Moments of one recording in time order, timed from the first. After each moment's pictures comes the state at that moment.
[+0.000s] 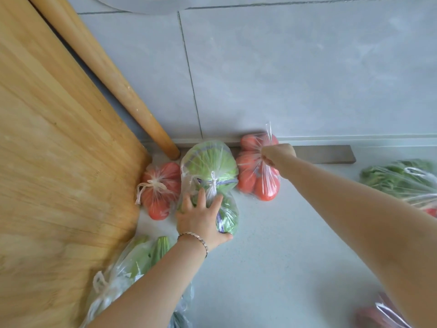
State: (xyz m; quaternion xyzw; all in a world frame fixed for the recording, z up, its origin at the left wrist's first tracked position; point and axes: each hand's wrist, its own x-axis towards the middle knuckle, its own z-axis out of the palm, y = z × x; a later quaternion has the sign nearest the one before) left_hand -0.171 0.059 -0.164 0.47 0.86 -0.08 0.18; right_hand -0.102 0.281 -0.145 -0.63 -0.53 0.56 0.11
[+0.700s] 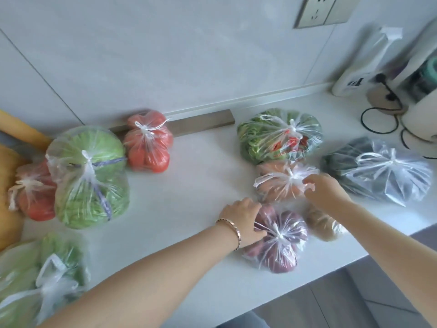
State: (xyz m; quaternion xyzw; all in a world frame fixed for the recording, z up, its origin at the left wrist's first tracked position) left_hand 0.121 0.124 -0.163 0.73 0.61 -0.03 0.30; right_hand 0.309 0.223 -0.136 -0.68 -0.69 0.23 -0.04
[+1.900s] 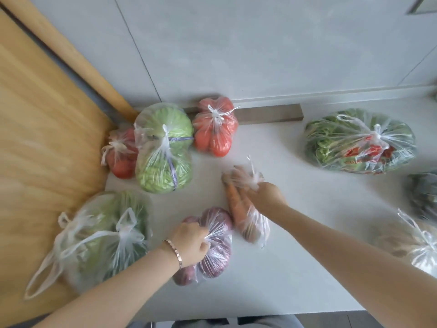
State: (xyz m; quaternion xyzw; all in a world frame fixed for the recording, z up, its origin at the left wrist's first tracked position) left_hand -0.024 -0.006 -0.168 0.62 0.74 -0.15 0.24; right_hand 0.105 0.156 -0.182 -0.56 -0.71 0.43 -0.03
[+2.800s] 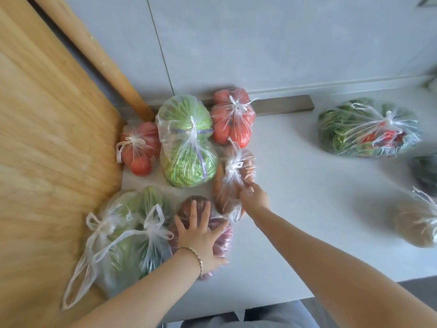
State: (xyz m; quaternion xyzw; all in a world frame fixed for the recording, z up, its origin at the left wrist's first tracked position) left_hand -0.073 -0.060 -0.199 0.60 0.72 -0.21 0.28; right_hand 0.019 0.075 -0.221 -0.66 -0.52 0.54 0.09
